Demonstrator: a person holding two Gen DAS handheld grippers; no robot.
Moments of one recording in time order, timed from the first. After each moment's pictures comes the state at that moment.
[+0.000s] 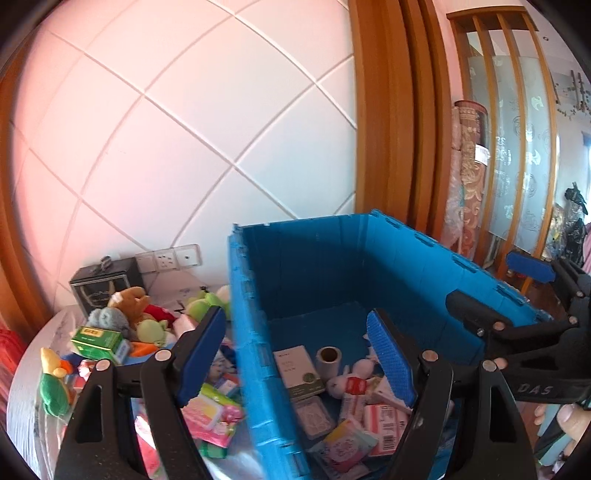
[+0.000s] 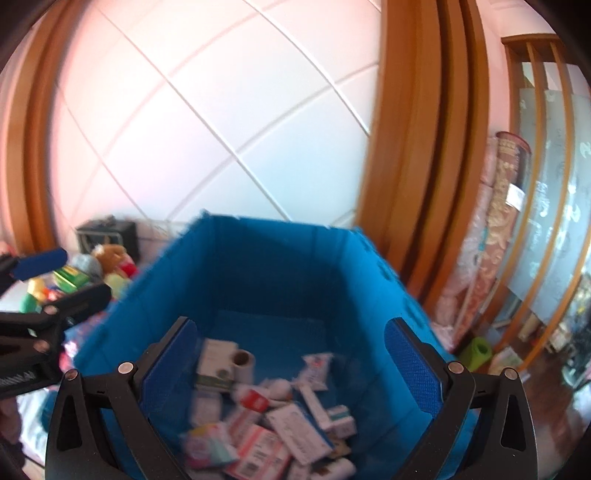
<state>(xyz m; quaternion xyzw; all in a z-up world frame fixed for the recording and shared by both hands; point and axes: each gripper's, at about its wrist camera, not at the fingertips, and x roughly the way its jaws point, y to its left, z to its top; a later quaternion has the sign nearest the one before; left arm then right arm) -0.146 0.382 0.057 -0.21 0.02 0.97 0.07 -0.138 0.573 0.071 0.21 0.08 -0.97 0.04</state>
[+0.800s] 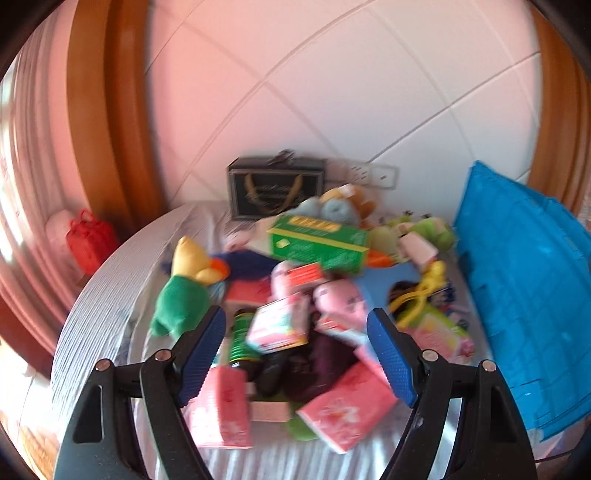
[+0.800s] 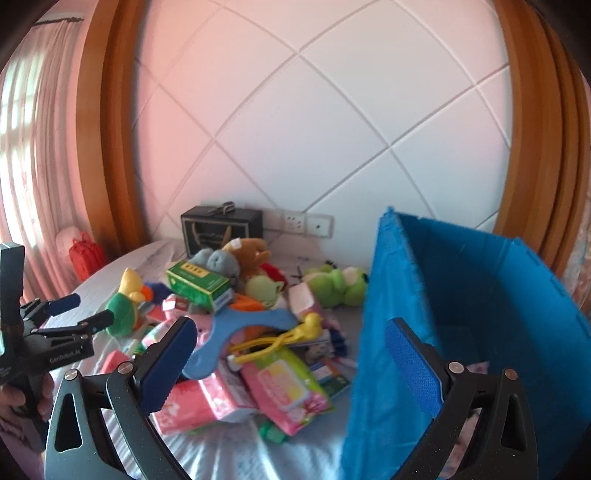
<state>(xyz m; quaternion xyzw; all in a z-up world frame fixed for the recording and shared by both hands) -0.127 0.025 -0.057 -0.33 -0.07 0.93 -0.14 -0.151 0.310 0.029 0.26 0.07 -0.95 0.19</state>
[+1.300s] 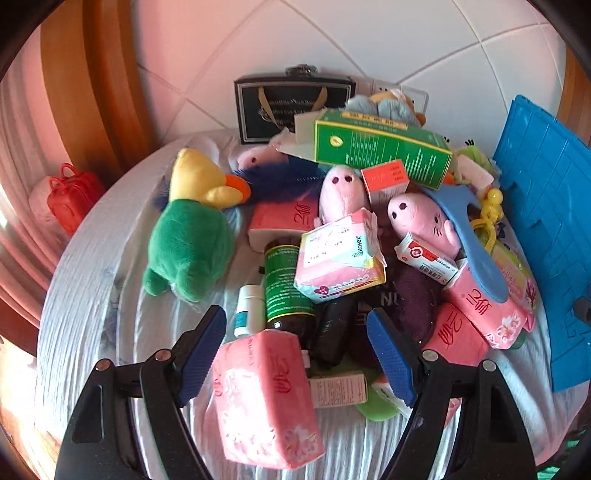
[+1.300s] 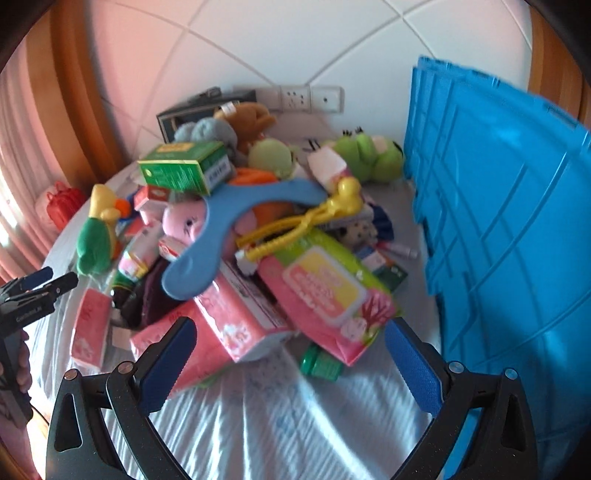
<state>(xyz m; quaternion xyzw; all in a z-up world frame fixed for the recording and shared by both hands) -0.166 -0.047 -0.166 -0.44 -0.06 0.89 -0.11 -0.194 0.259 -0.122 0.44 0.05 -0.88 0.15</state>
